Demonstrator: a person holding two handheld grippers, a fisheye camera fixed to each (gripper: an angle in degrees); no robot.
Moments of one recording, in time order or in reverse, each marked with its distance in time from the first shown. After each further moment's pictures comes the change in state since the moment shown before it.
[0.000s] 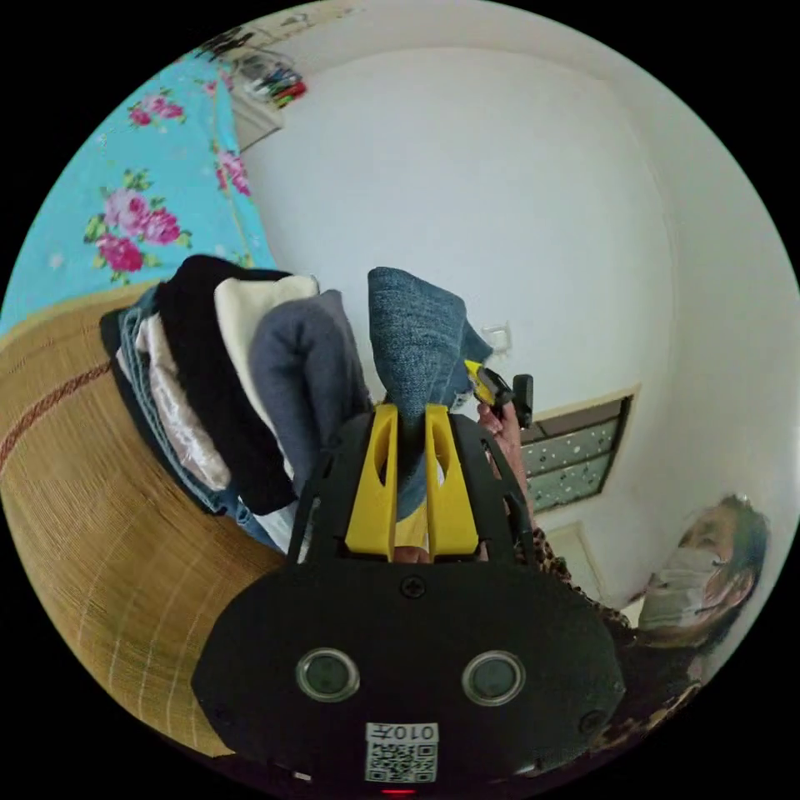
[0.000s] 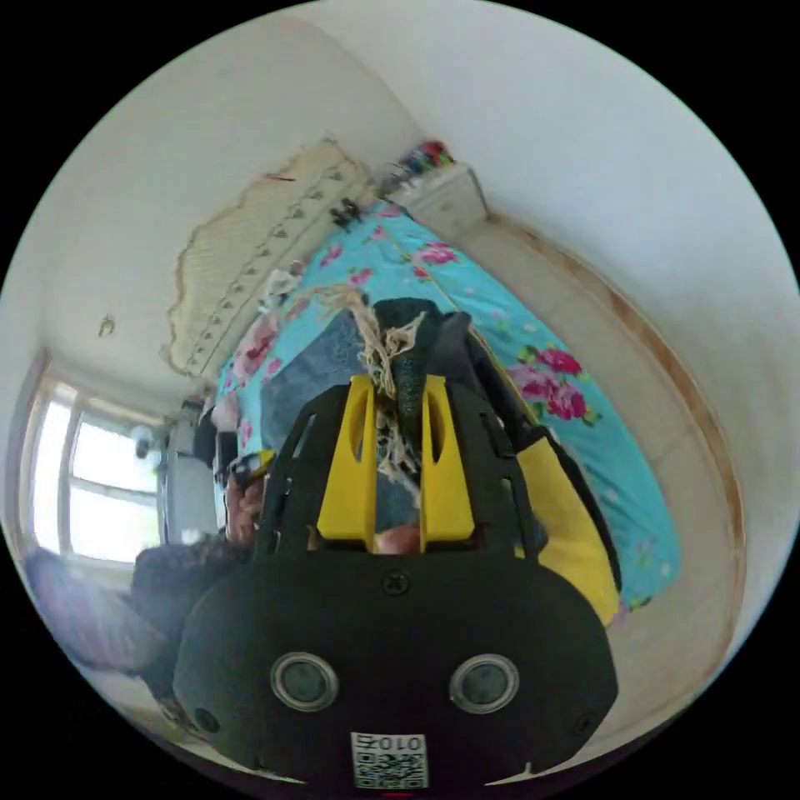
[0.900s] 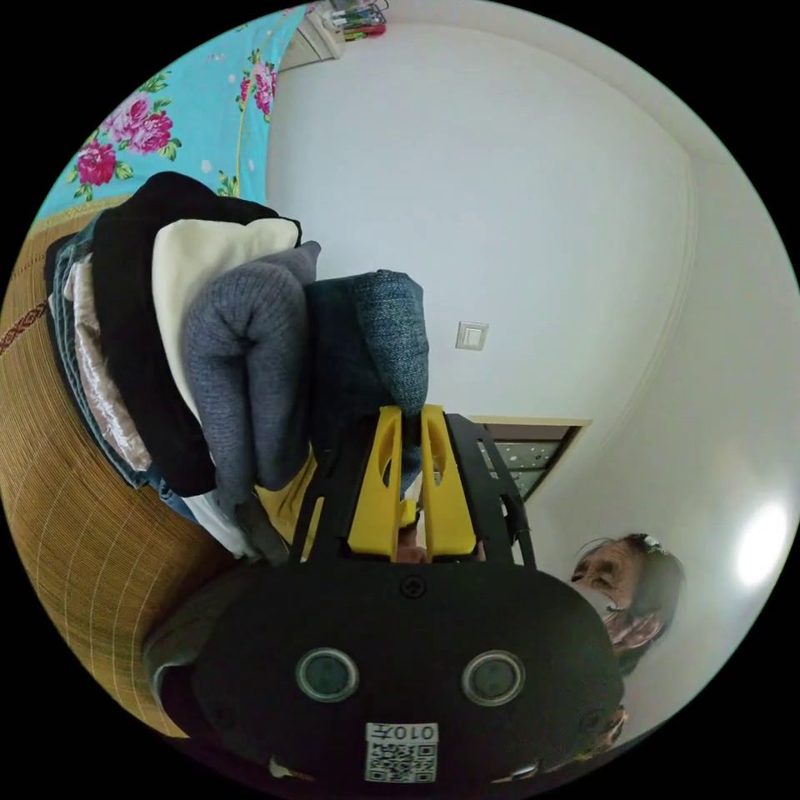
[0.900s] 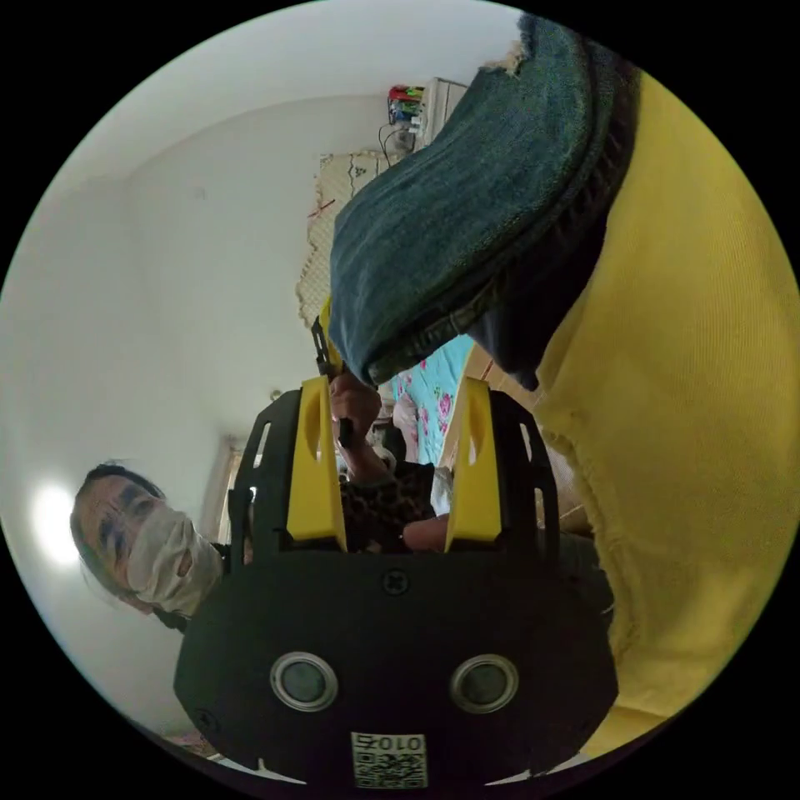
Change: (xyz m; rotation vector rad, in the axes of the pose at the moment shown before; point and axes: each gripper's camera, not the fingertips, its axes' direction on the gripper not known) left arm -0.031 -0.138 -0.034 -0.131 0.246 -0.154; right arm 0.228 0.087 0.141 -0.039 -0.883 0.186
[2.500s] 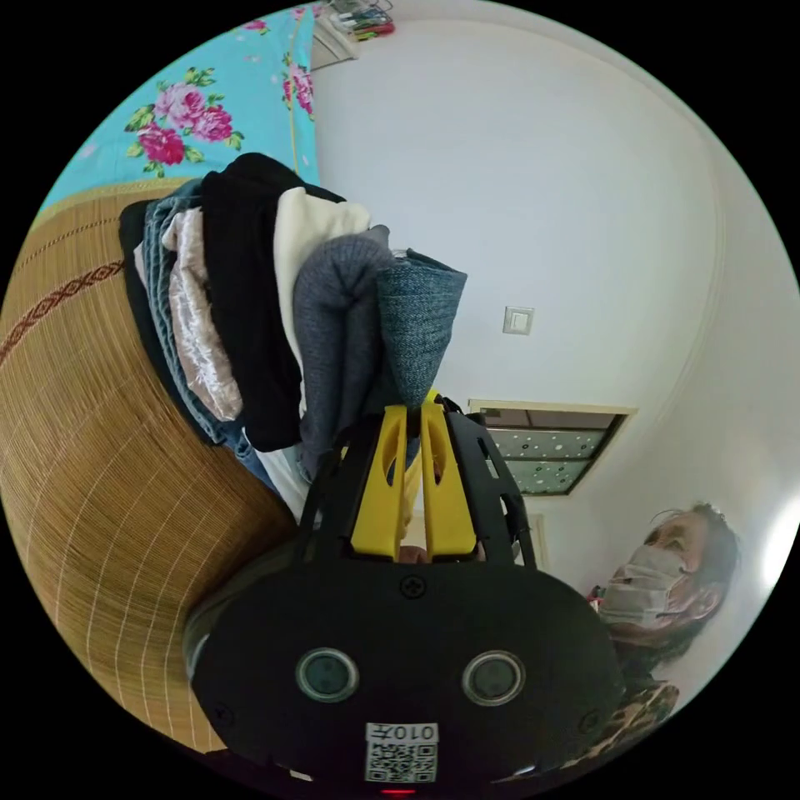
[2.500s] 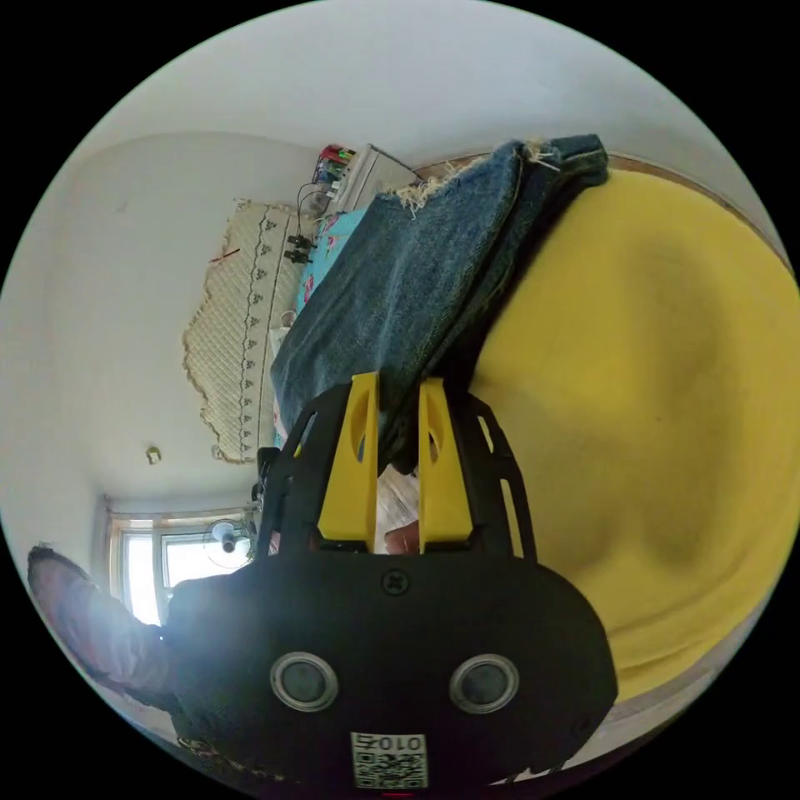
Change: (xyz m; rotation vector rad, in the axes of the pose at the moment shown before) left arm -0.038 0.019 -0.041 -0.022 -0.163 0.015; right arm -0.048 -0.068 -0.033 0.164 0.534 -0.001
